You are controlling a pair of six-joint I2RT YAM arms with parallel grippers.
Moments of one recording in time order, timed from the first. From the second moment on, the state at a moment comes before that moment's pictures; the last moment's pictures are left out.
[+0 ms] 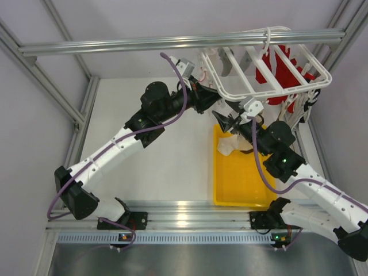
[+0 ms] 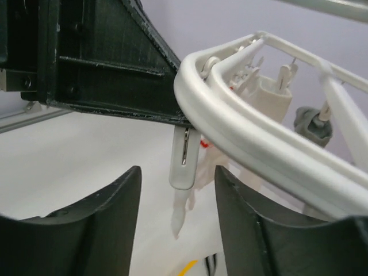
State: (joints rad) left arm -0.77 1.42 1.43 0.15 0.29 -0.43; right arm 0.74 0.90 0.85 0.31 0.00 -0.23
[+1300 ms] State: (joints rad) left arm -0.77 1.42 1.44 0.11 0.30 -0.46; right arm 0.33 1.36 0.82 -0.47 -0.58 -0.83
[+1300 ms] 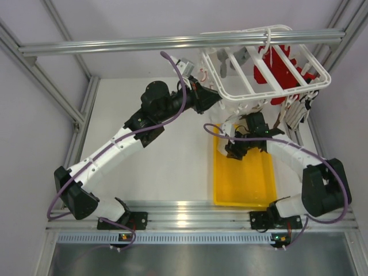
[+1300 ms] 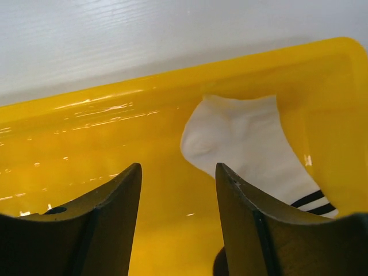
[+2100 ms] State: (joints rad) left arm -0.77 1.42 1.45 0.11 0.30 -0.48; right arm 0.30 1.81 1.16 -0.54 -0.55 -0.98
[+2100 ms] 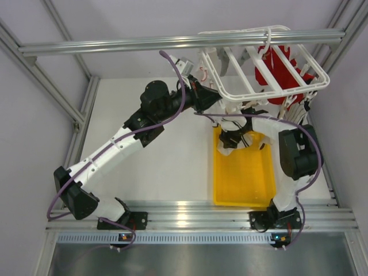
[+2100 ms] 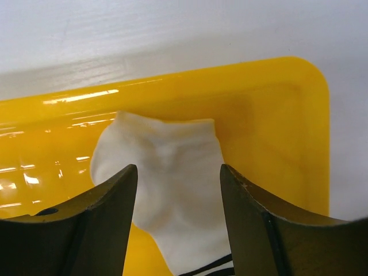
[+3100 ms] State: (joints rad) left arm -0.77 1.43 1.47 0.09 0.30 -0.48; right arm 0.47 1.57 0.98 -0.87 -0.49 -1.15
